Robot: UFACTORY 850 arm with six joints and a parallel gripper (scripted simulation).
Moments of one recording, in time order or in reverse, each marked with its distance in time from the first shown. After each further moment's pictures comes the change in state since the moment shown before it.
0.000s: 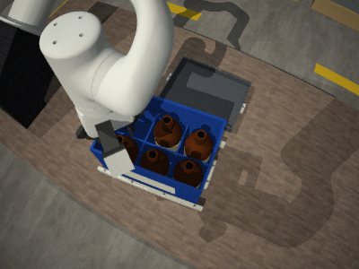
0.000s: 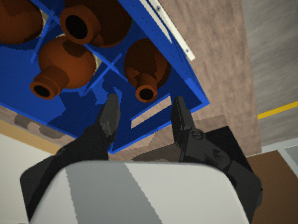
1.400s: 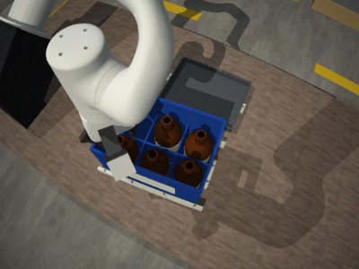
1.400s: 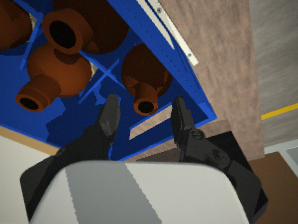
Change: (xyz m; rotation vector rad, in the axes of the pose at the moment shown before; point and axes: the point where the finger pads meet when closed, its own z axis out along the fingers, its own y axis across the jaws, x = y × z) arm 0.000 0.000 0.023 0.000 0.000 0.000
